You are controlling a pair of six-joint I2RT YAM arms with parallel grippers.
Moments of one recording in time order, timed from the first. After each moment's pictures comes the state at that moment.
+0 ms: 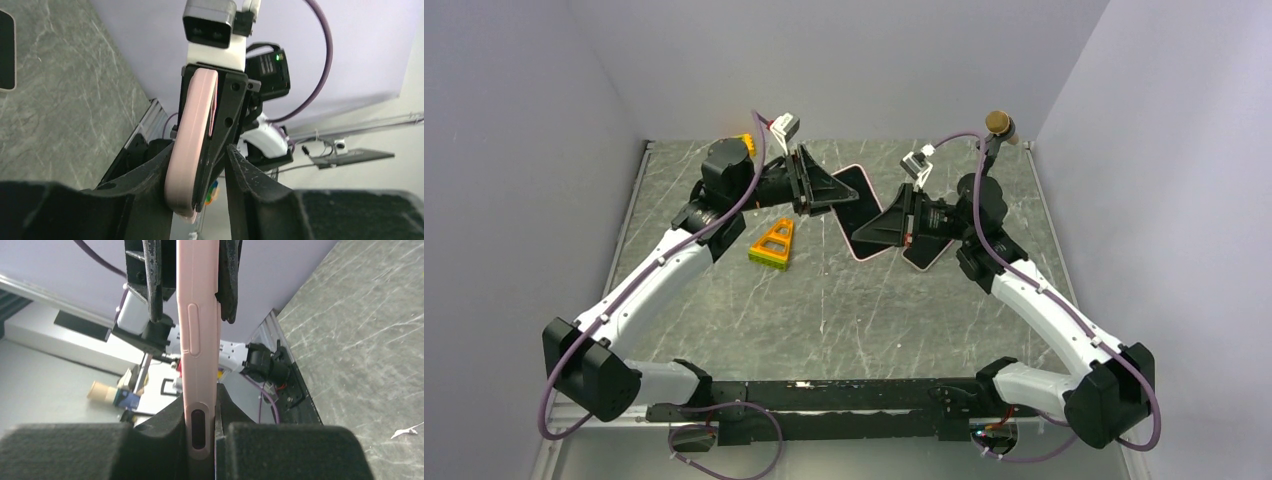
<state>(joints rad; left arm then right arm) -0.52 1.30 1.23 0.08 0.76 -1.19 0.48 1.13 0.92 0.31 -0.95 1.14</state>
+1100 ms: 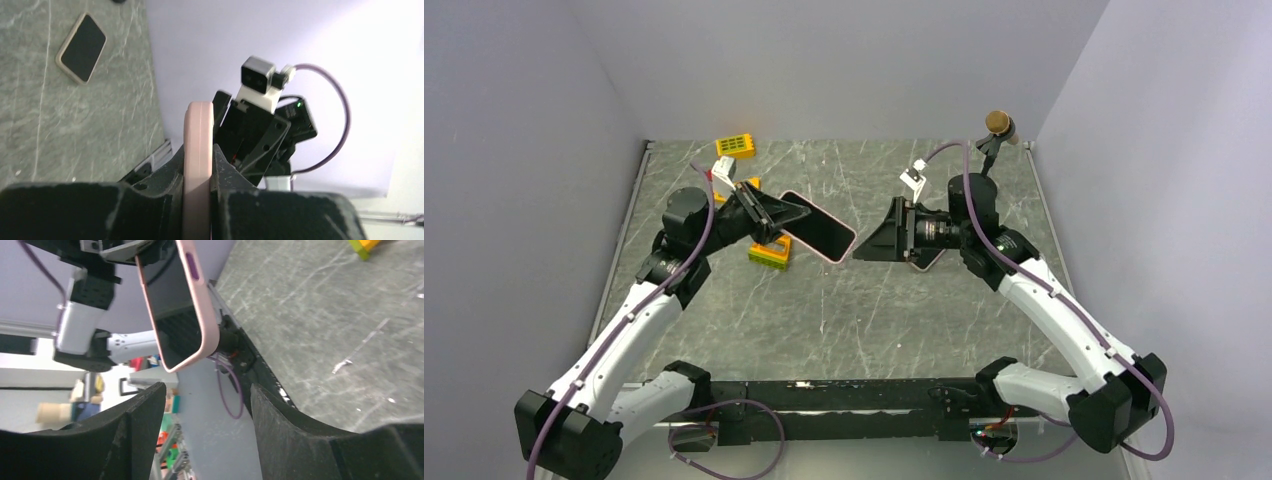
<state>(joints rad) -0.36 0.98 0.88 0.00 0.58 -1.31 0.51 1.10 1.04 -0.34 -0.80 0.77</state>
